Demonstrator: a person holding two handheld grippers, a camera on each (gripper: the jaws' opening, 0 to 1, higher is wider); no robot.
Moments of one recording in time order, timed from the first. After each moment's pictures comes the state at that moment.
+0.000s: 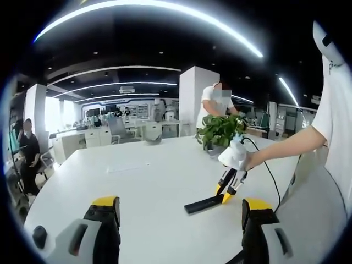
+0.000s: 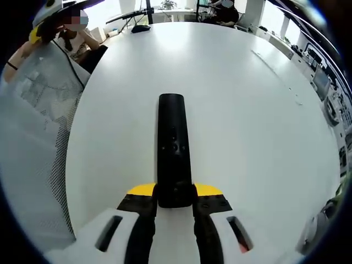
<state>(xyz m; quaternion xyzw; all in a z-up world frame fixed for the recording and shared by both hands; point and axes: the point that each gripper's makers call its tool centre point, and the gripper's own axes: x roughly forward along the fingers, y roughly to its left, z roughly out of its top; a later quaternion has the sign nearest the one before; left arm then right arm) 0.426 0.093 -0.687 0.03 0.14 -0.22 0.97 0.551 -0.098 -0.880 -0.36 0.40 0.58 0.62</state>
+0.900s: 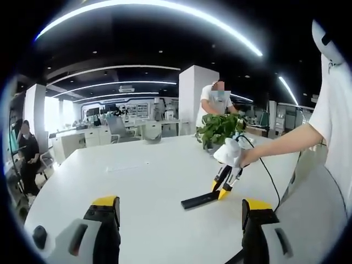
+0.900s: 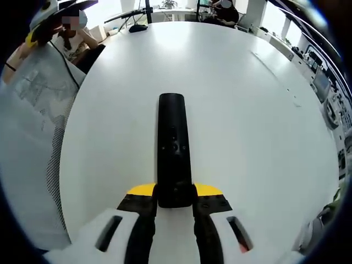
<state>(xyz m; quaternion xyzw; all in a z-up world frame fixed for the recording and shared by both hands) 0.426 0.092 -0.689 0.03 0.14 -0.22 0.96 0.568 -0.096 -0.879 -0.36 0.39 0.58 0.62</state>
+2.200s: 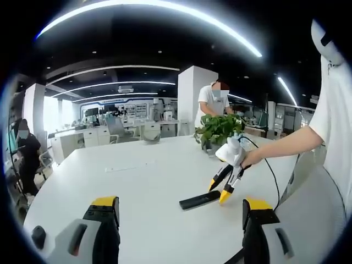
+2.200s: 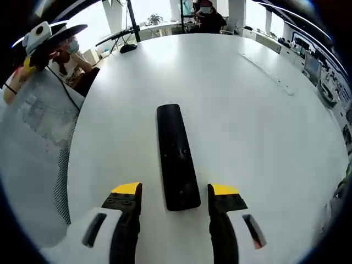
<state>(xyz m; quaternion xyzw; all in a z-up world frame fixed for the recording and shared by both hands) 0.426 0.091 -0.688 0.03 0.14 -0.22 0.96 0.563 -0.092 -0.871 -0.27 0.39 0.57 0.67</state>
